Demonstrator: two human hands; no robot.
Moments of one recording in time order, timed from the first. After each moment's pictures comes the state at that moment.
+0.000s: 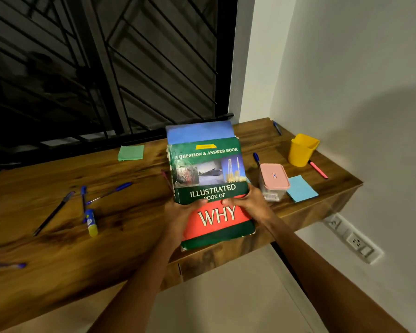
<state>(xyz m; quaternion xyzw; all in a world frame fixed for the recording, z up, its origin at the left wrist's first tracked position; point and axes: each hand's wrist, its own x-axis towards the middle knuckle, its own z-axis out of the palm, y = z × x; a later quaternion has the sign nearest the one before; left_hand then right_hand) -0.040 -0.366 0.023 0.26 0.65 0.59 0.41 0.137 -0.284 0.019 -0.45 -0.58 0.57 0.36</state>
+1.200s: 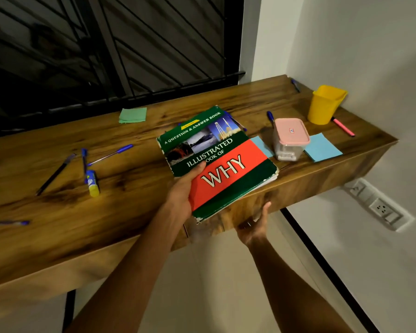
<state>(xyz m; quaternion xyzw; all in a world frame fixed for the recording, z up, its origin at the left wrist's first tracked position) -0.033 -0.382 -0.008 0.14 0.59 0.54 0.58 0.122 -0.343 -0.173 -0.41 0.06 0.77 0.49</state>
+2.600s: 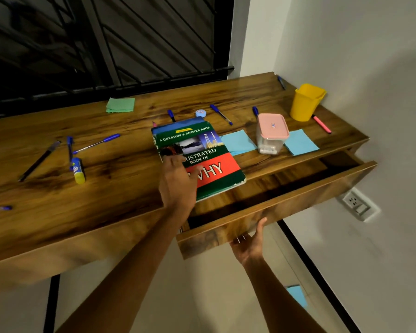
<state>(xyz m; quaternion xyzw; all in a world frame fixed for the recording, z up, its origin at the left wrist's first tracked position) 0.002 -0.403 -0.018 0.48 0.81 0.33 0.04 0.173 -0.404 -0.198 -0.40 0.11 0.75 0.51</state>
